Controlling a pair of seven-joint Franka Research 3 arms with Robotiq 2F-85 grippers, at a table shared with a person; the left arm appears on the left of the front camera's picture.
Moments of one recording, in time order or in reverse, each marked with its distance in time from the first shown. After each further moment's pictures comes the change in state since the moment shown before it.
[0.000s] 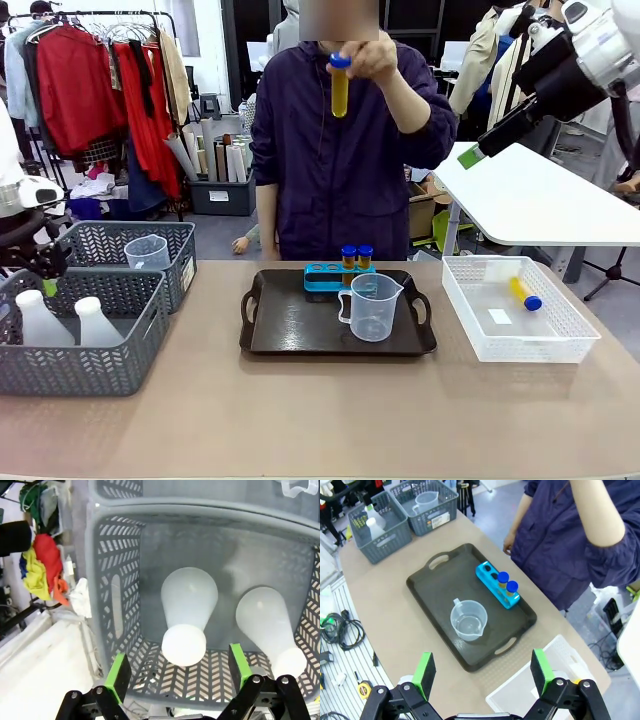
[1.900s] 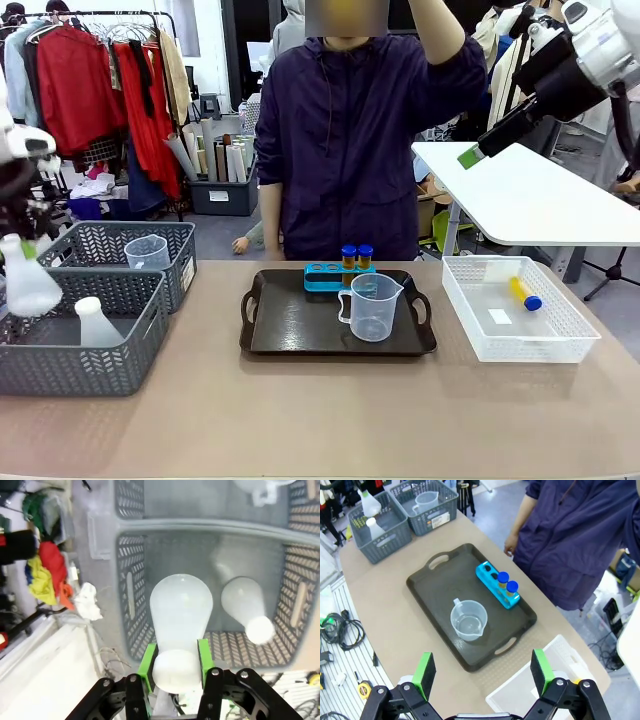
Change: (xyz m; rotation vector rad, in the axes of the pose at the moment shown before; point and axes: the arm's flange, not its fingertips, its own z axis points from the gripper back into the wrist) left arm 0.006 0.000 0.094 -0.013 -0.019 -0.049; right arm 0.000 0.000 0.000 0.000 0.000 0.000
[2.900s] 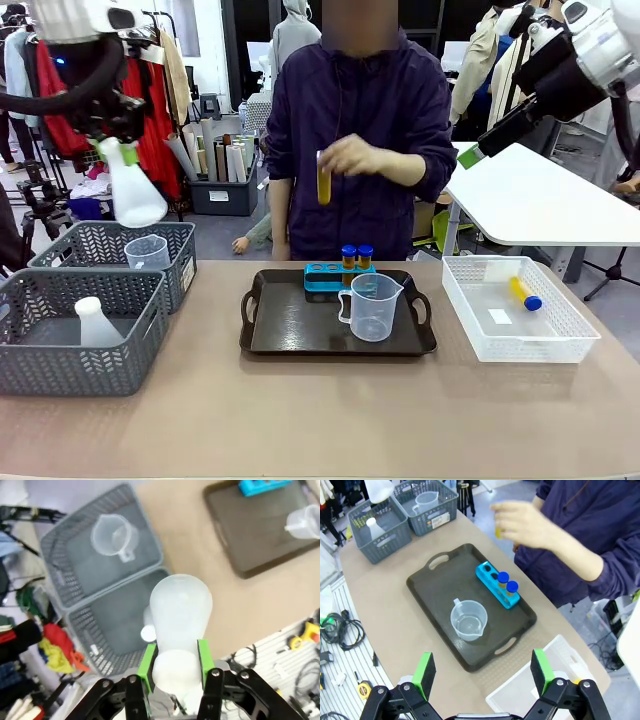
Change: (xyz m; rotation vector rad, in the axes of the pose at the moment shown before) left arm -0.002 -0.174 0.163 -0.128 -0.150 -0.424; right arm 0.000 0.000 0.000 0.000 0.000 0.001
